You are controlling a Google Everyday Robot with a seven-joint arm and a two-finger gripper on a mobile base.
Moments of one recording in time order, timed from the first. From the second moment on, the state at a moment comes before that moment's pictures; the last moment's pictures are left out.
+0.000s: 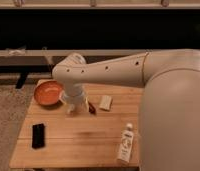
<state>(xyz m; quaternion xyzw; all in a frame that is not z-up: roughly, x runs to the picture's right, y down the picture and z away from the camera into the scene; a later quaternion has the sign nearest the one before) -0.104 0.102 0.703 -0.26 0.23 0.64 0.68</state>
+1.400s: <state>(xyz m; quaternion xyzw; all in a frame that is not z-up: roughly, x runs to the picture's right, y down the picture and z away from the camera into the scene) -0.257 0.184 0.688 -0.28 0.19 0.56 0.76</state>
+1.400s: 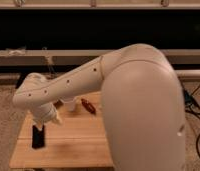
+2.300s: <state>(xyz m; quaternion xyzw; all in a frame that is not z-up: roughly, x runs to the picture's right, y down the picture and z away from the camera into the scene) -0.330 0.230 0.759 -0.32 0.21 0.51 0.77</state>
